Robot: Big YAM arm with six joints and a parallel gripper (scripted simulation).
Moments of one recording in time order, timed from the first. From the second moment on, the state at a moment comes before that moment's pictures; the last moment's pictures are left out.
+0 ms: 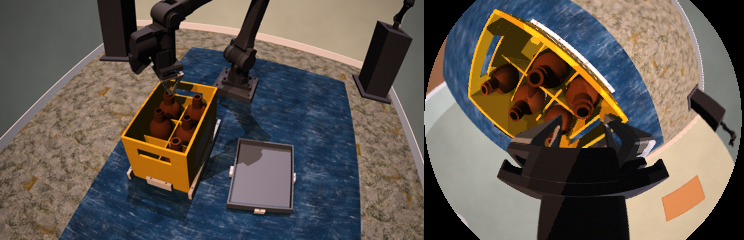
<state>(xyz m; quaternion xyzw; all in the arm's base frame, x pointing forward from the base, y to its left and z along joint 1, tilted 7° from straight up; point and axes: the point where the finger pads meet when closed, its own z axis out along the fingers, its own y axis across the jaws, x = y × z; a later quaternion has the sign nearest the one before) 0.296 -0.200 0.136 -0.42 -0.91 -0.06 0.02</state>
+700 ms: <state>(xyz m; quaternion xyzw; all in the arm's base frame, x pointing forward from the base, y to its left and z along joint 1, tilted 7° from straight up) 0.295 -0.196 0.115 -0.42 -0.91 -0.06 0.02</state>
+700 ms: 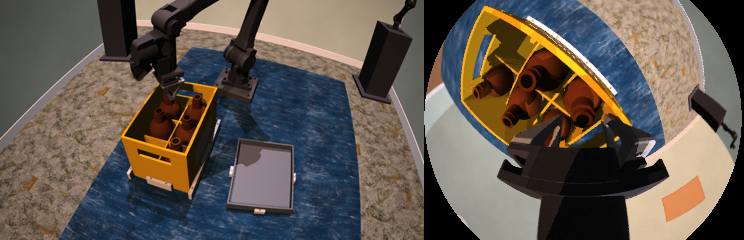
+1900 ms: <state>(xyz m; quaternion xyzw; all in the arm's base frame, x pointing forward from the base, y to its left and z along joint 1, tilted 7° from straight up) 0.297 -0.195 0.102 -0.42 -0.91 -0.06 0.02</state>
